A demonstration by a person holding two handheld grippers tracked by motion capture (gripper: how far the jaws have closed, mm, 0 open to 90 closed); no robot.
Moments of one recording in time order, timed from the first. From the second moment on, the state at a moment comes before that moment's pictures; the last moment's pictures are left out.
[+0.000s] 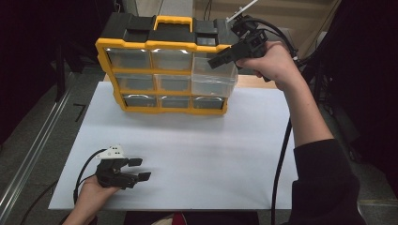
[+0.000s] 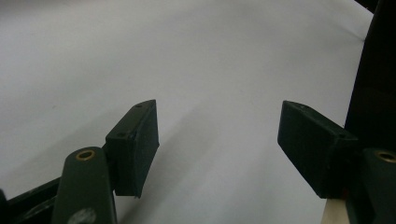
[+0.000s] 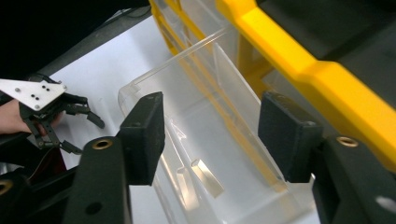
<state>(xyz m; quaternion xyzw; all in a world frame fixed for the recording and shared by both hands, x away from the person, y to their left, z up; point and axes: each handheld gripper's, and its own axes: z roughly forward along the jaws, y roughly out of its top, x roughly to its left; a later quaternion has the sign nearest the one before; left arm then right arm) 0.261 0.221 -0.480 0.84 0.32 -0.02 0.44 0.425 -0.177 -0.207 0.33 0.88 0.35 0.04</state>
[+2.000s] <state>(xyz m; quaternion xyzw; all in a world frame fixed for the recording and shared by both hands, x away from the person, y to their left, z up) 0.261 0.221 -0.480 0.84 0.32 -0.01 0.44 0.375 -0.256 -0.316 0.32 0.87 0.37 0.03</state>
